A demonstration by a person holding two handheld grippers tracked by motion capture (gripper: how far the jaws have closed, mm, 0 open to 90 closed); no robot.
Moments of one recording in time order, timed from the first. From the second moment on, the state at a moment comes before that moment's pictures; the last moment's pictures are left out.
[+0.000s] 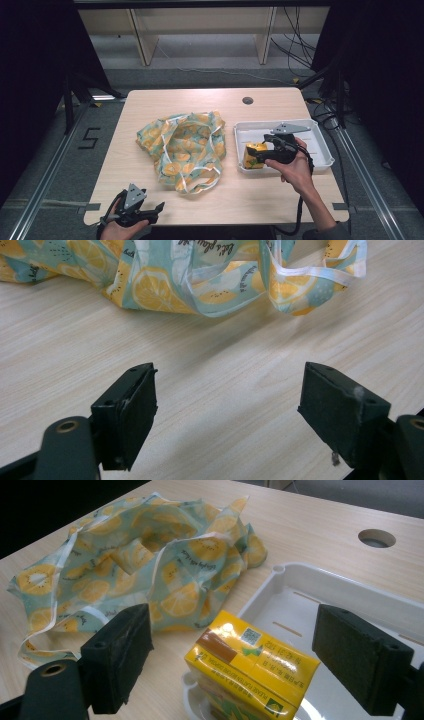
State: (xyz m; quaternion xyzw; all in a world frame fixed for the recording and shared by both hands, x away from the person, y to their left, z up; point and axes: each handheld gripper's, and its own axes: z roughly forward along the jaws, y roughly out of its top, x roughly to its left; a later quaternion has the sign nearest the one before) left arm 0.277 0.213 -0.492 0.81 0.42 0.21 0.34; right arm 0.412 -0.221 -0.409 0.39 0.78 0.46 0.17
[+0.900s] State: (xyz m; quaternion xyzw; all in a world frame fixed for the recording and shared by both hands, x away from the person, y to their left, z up) left arm 0.276 0.212 -0.494 0.80 0.43 0.21 0.35; right arm 0.391 -0.231 -0.412 0.39 0.79 0.46 0.15
